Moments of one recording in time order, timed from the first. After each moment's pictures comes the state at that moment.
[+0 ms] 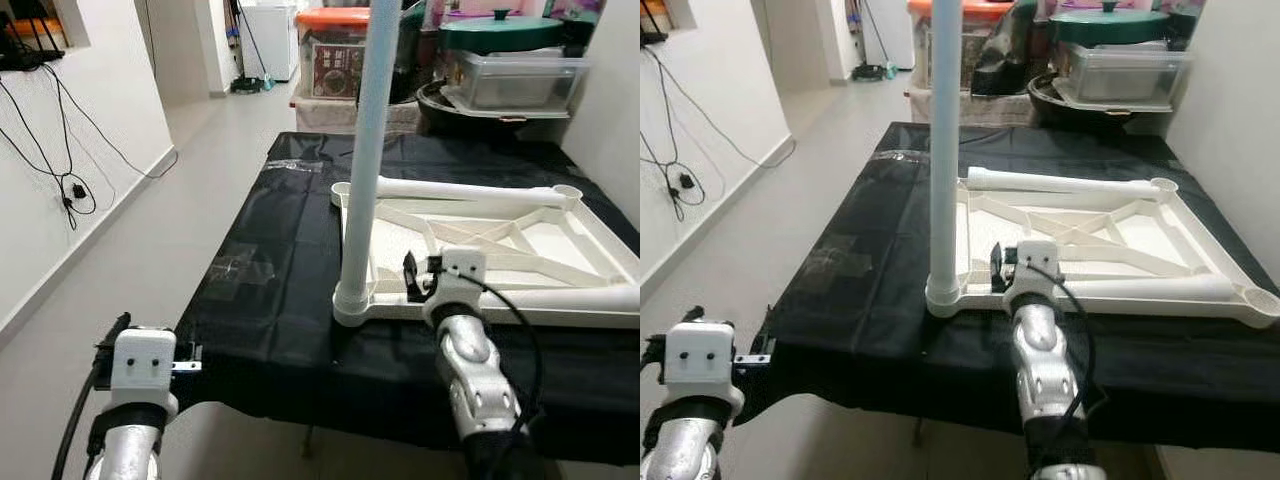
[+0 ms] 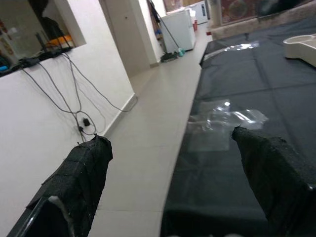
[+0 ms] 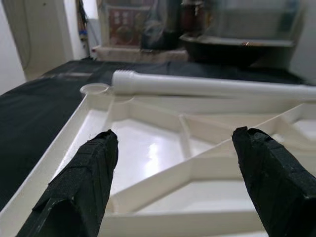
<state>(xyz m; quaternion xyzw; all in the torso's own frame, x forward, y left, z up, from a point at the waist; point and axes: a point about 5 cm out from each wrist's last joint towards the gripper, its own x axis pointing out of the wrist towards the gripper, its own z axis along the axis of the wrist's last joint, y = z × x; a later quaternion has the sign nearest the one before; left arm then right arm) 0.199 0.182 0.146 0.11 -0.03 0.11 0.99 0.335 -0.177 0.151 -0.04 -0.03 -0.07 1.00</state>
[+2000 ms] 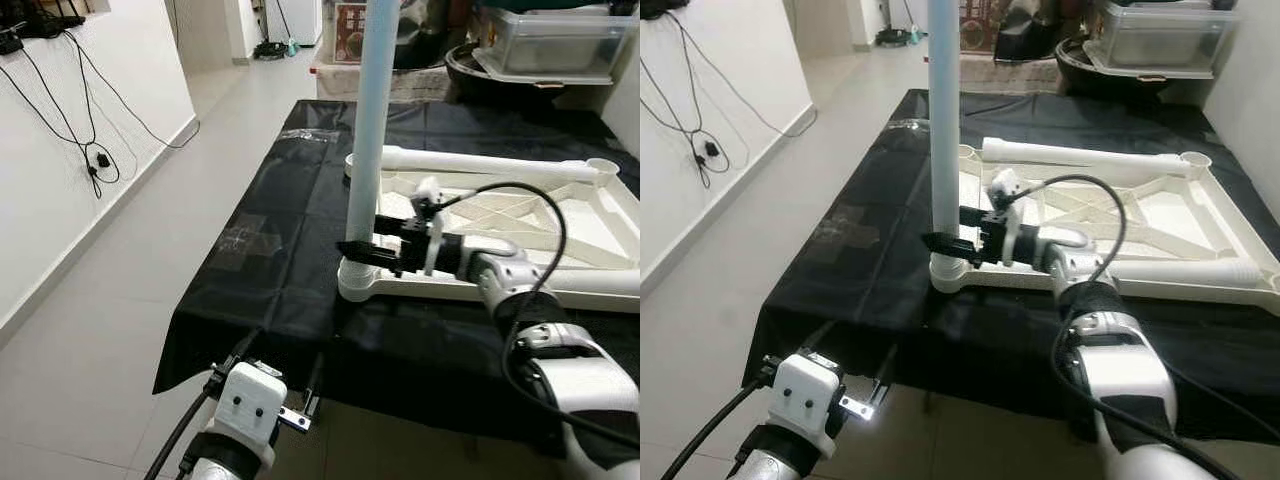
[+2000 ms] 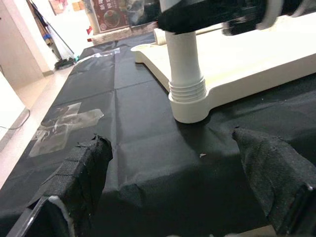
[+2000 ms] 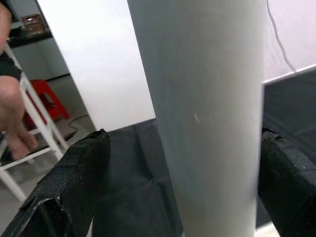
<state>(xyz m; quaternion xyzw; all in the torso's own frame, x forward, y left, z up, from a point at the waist) 0.175 0.091 0.148 0.06 -0.06 -0.14 0.99 0.385 -0.146 0.205 0.01 0.03 0.52 0.86</state>
